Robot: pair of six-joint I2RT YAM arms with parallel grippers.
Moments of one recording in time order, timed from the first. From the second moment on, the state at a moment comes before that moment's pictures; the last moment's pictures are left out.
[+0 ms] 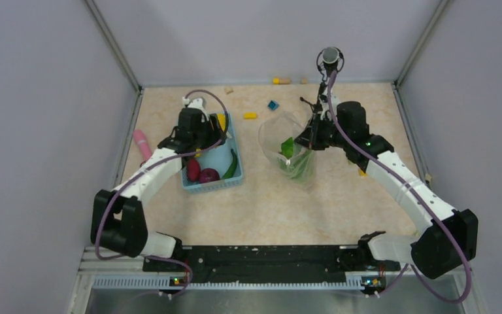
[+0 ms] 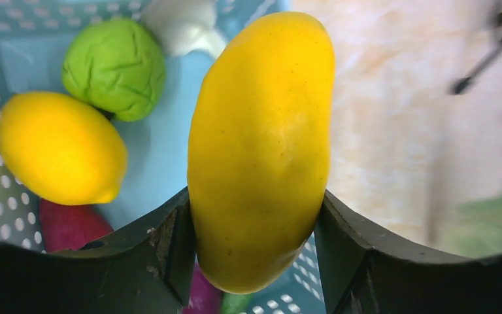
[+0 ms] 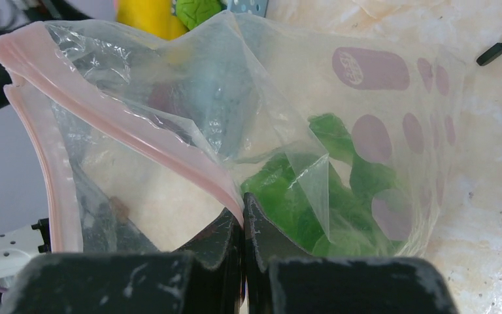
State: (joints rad) left arm -0.30 1.50 1.01 -0.21 -0.01 -0.44; right arm 0.41 1.24 1.06 -0.33 -0.38 0.47
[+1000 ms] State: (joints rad) left arm -0.70 1.30 1.13 0.08 0.57 -0.20; right arm 0.42 1.16 1.05 -0.35 -0.49 0.47
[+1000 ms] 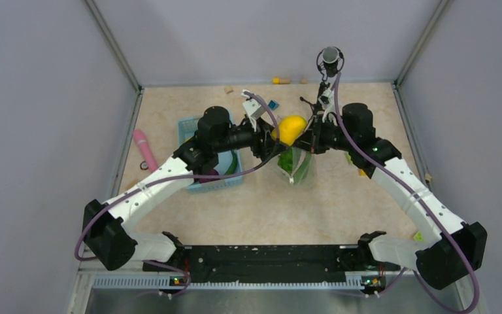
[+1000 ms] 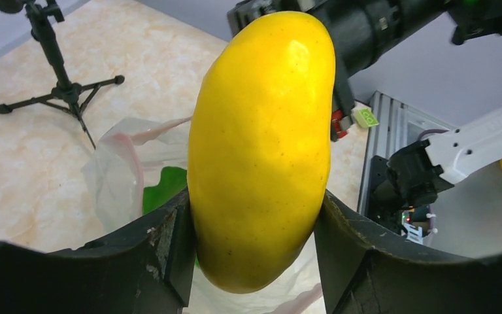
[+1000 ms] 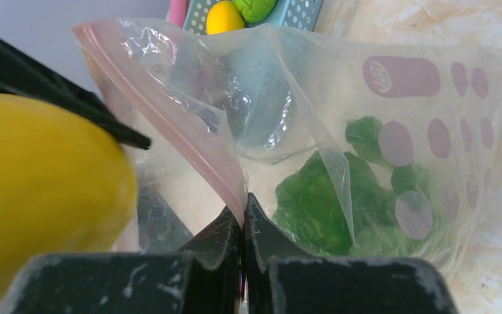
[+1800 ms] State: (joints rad) left arm -0.71 1.22 1.12 -0.07 0.35 -0.17; right arm 0.42 1.09 1.06 -0.39 -0.47 0.47
